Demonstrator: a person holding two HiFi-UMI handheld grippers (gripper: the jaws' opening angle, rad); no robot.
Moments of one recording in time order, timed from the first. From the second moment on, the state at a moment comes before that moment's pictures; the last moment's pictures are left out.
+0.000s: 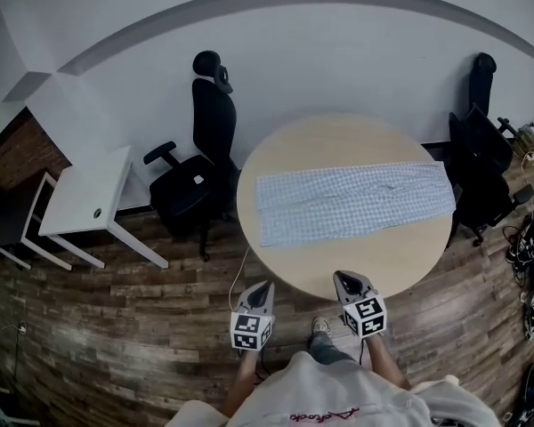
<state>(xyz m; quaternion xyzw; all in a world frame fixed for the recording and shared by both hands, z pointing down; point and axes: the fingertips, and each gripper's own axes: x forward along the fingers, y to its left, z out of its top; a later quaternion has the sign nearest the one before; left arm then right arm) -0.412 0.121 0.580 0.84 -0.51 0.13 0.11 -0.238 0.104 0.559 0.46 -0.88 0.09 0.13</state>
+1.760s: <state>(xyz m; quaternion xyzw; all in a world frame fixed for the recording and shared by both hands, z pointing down) -0.391 -0.122 0.605 0.83 -0.51 0.20 0.13 -0.209 -0.140 0.583 0.42 -0.89 0.12 0.14</state>
